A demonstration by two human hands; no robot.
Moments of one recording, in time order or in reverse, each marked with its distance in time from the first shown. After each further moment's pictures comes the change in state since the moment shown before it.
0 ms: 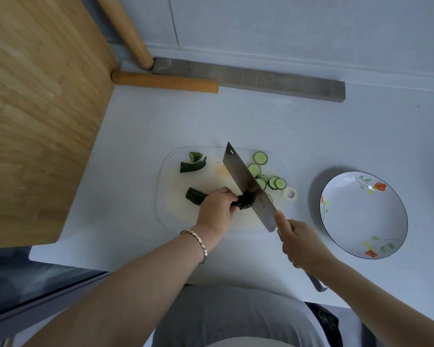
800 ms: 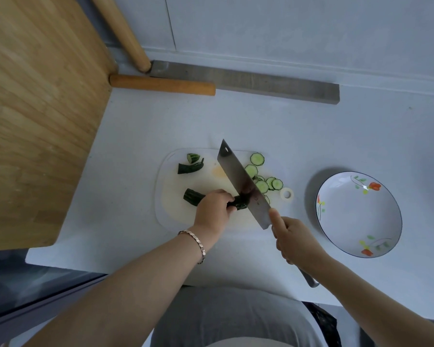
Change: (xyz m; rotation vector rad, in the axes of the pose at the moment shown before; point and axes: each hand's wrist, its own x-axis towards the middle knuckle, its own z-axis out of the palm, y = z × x) left_hand -0.001 0.003 -0.002 -0.031 0.021 -0.052; right_hand -0.004 -0.010 0.000 0.044 0.013 0.000
